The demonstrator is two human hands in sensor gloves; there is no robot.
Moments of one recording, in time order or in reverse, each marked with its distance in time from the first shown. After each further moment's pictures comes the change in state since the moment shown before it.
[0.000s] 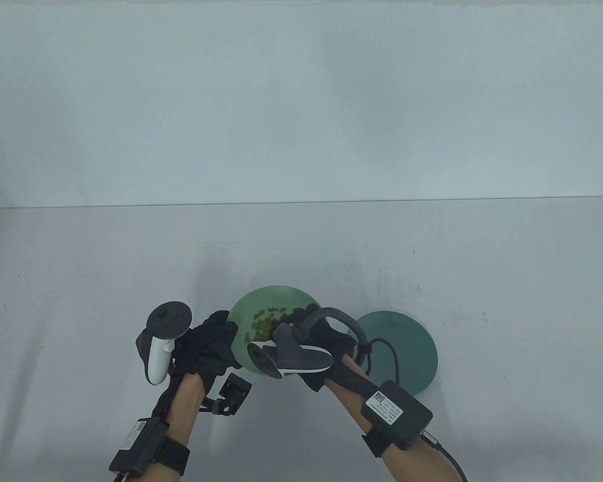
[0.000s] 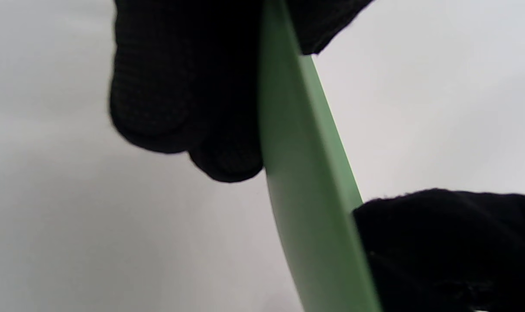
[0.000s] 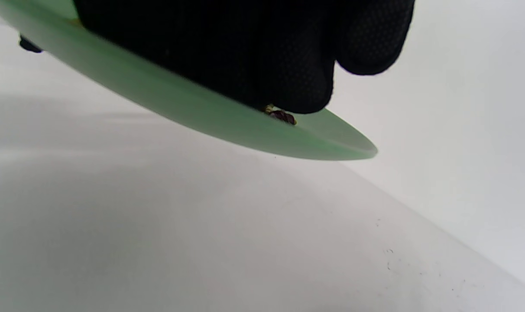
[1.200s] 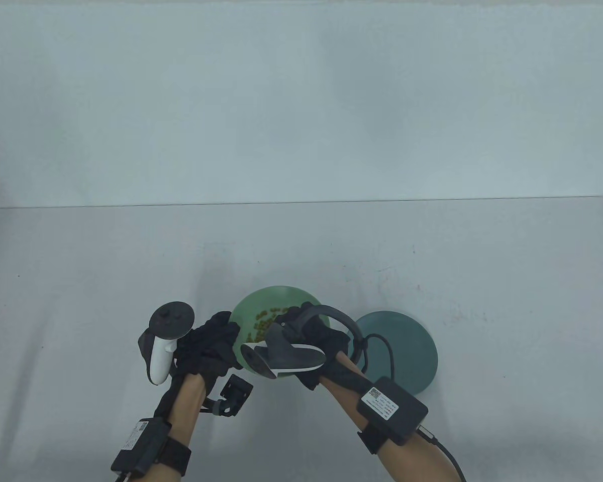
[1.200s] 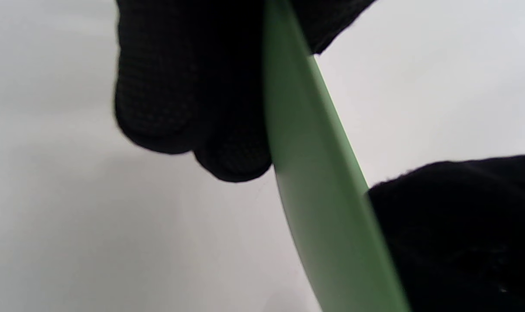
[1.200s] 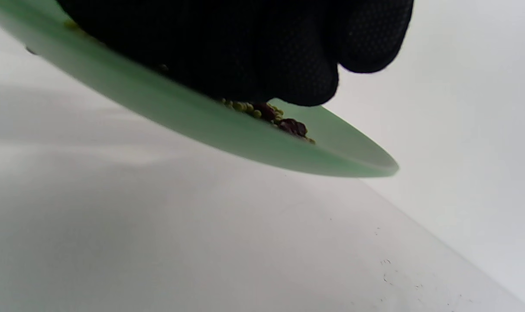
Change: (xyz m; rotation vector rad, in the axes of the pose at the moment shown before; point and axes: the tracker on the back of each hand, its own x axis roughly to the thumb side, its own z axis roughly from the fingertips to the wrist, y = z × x) left_hand 0.000 -0.003 -0.001 -0.006 0.002 -0.013; right_hand 0.007 -0.007 -0.005 -0.004 -0.030 0.051
